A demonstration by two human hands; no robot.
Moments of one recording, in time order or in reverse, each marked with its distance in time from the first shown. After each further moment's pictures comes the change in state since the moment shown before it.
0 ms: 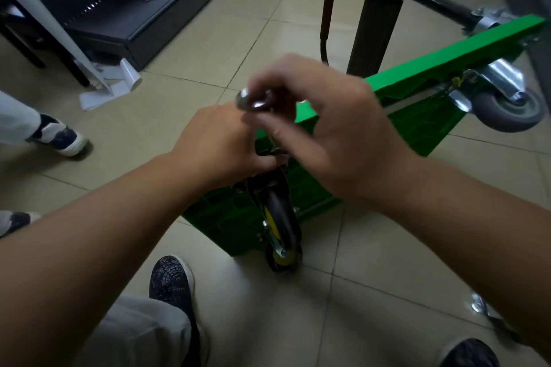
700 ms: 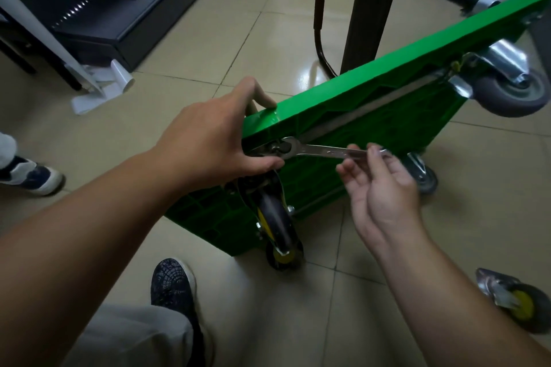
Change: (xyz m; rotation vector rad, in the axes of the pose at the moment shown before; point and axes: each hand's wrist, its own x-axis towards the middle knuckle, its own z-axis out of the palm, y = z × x) left_hand -0.002 0.011 -0.016 -0.184 -0.055 0.042; right_hand -0.101 0.062 0.040 1.159 1.062 1.115
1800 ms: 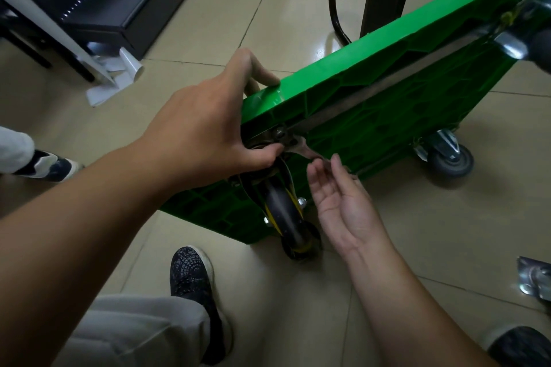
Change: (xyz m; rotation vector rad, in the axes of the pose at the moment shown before) left_hand 0.001 -0.002 0.001 0.025 -0.018 0.015; right_hand 0.017 0.083 -0.025 0.320 -0.176 0.358
